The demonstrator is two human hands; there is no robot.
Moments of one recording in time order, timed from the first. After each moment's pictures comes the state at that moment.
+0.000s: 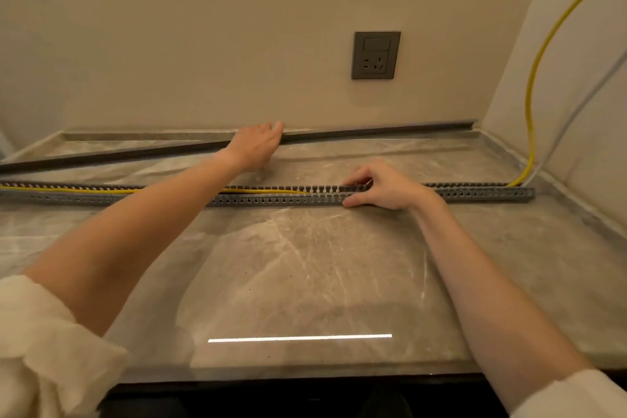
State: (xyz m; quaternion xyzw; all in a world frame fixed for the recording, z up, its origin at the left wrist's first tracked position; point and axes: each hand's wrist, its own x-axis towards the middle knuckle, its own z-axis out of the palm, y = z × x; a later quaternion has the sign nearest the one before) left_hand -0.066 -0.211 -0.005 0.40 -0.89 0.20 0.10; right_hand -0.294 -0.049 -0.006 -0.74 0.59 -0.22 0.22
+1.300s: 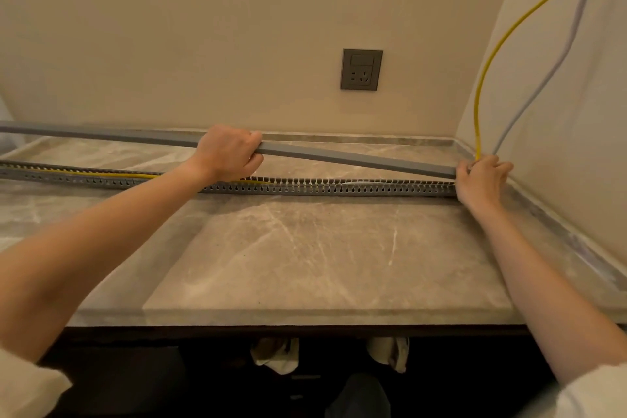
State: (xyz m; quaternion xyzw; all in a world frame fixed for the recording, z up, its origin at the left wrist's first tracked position) left_hand -0.018 -0.123 0.013 0.30 -0.88 0.29 0.24; right_hand -0.418 0.021 -0.015 -0.37 0.84 -0.39 -0.09
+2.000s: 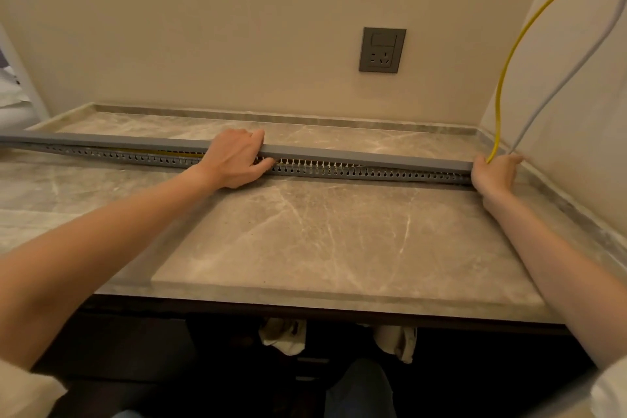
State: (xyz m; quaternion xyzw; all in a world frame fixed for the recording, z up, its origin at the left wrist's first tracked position) left_hand -0.008 -0.113 -0.028 0.40 -0.87 0.21 0.21; right_hand -0.419 0.000 -0.026 -0.28 0.82 -0.50 0.03
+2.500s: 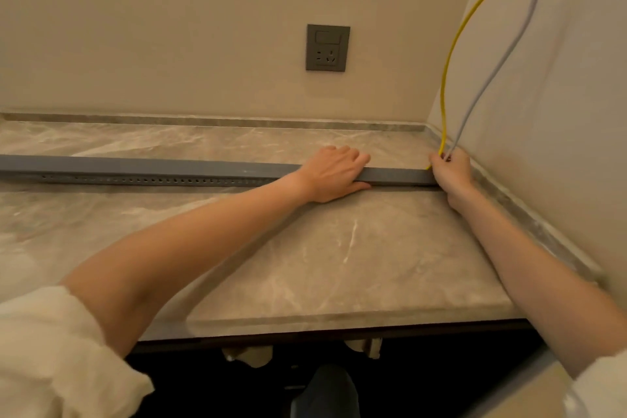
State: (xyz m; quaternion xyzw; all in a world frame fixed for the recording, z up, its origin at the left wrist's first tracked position) left_hand -0.239 -0.071 -0.026 0.19 -0.94 0.21 0.17; right_hand -0.458 0.002 -0.031 -0.35 0.76 -0.54 0.09
